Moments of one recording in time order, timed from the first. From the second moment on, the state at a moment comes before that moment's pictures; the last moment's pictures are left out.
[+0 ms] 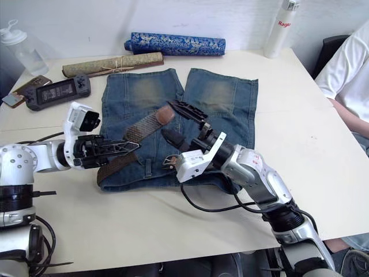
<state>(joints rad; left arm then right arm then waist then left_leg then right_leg) -0.62 0.73 0.23 0.05 -1.04 1.37 -1.05 -0.55 -0.46 0.30 -0.16 -0.57 -0.52 0.21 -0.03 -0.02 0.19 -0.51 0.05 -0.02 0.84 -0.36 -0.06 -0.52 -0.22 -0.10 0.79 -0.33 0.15</state>
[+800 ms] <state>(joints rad) -0.55 0.70 0.19 0.00 -1.07 1.35 -1.03 -0.54 -0.45 0.31 -0.12 -0.54 -0.54 0.31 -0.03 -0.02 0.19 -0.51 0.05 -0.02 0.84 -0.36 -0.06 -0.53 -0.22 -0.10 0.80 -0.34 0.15</state>
